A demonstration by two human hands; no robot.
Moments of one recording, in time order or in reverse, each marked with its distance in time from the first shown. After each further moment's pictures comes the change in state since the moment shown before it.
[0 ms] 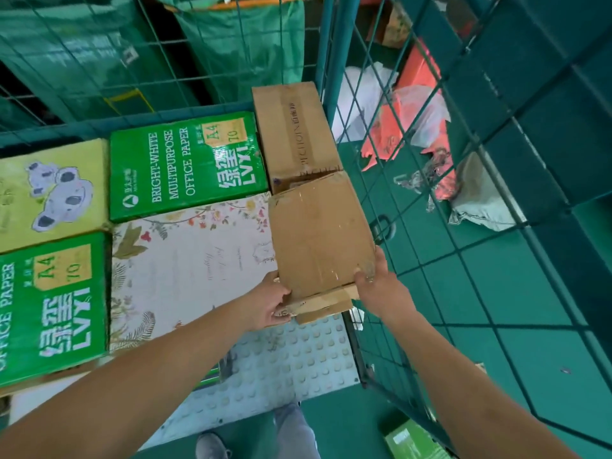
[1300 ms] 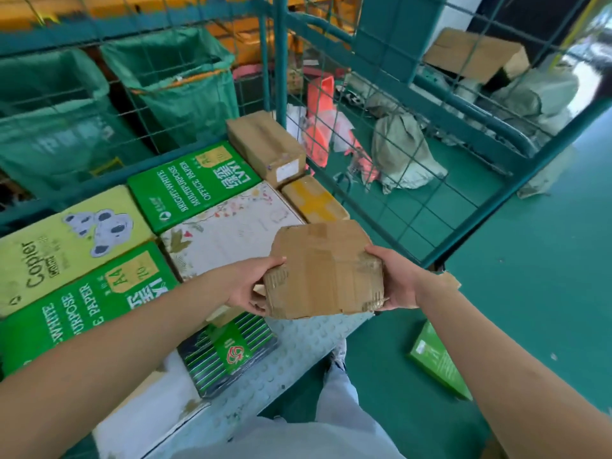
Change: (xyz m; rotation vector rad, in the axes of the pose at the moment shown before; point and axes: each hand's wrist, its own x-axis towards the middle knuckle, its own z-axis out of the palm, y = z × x) left_hand -0.254 -0.125 -0.201 0.504 -0.310 0.016; right_hand -0.373 -0.041 0.141 1.273 -0.213 0.347
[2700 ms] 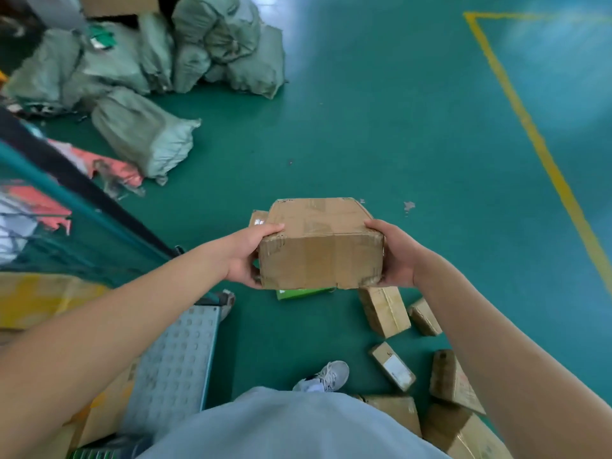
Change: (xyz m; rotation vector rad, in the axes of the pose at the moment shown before) left_hand 0.092 0.042 0.640 0.743 -0.344 -0.155; right_hand -0.172 0.288 -0.488 0.886 0.393 -0.081
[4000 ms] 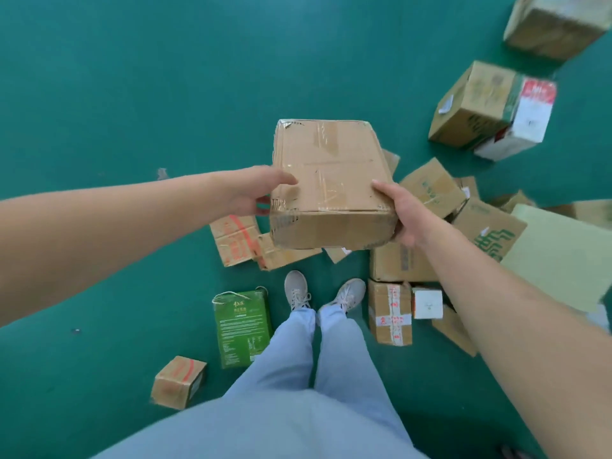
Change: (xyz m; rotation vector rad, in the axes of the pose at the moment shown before) left_hand 0.277 0.060 0.573 1.652 -0.496 0.010; right_hand 0.068 0.238 -0.307 1.321 0.791 -0.108
